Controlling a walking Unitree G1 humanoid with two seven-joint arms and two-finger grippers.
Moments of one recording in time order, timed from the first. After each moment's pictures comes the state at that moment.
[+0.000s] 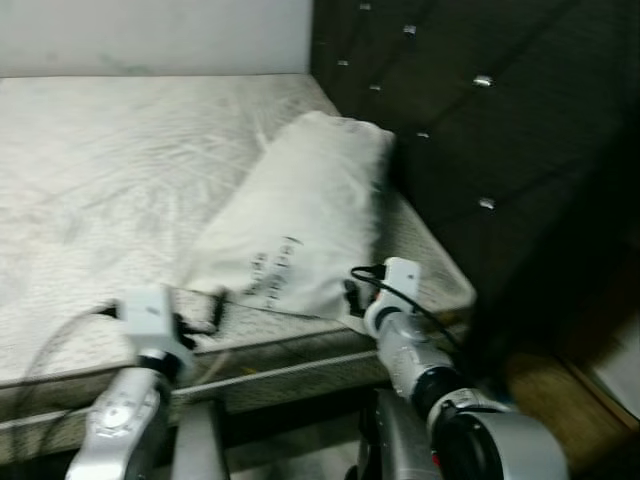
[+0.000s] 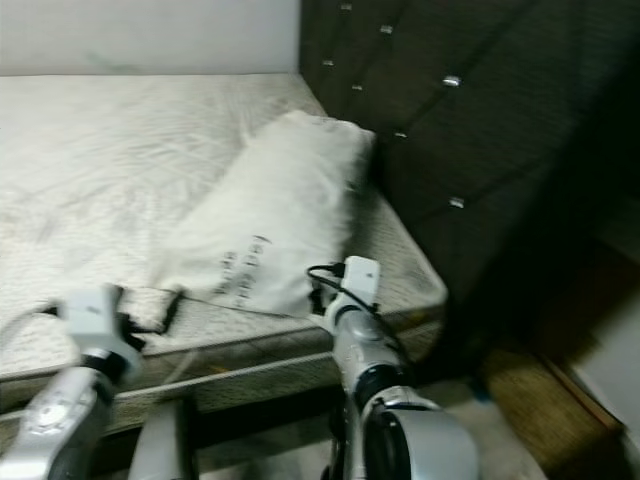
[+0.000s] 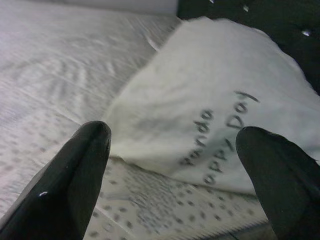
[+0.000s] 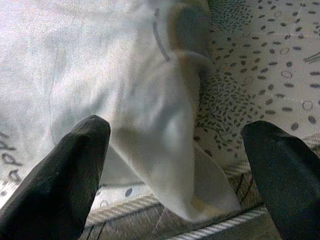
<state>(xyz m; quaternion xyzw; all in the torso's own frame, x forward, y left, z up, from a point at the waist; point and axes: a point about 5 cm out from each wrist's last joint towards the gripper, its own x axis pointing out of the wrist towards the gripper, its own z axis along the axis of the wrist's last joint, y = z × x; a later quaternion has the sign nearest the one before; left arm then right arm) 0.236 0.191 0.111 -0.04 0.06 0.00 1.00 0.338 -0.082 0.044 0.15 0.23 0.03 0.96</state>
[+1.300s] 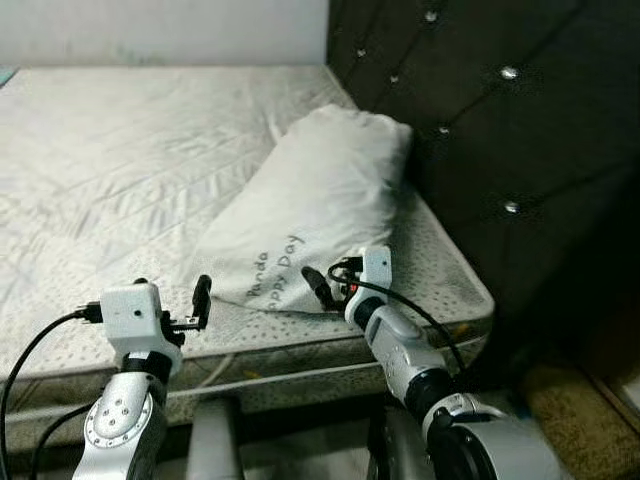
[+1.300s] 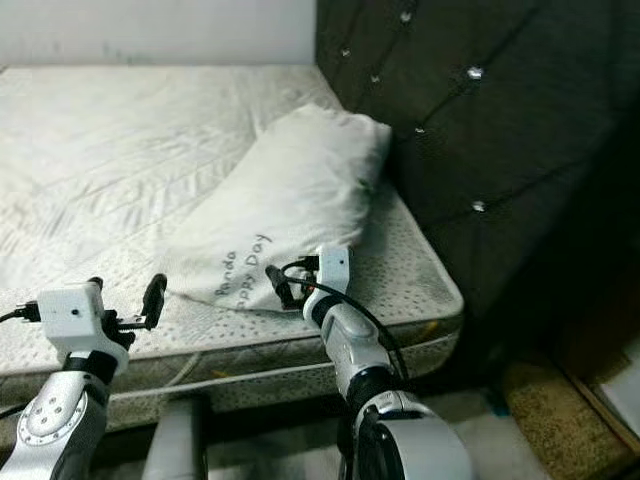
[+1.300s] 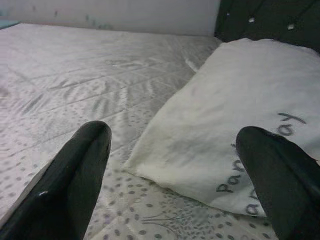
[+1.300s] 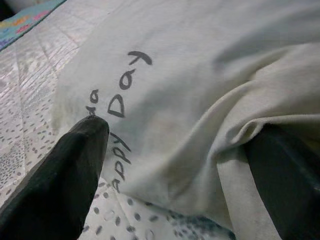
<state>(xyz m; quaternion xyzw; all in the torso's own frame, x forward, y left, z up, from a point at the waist) 0.232 0.194 0.118 -0.02 0.01 0.03 1.00 0.340 -0.052 0.067 0.15 0.14 0.23 0.95</state>
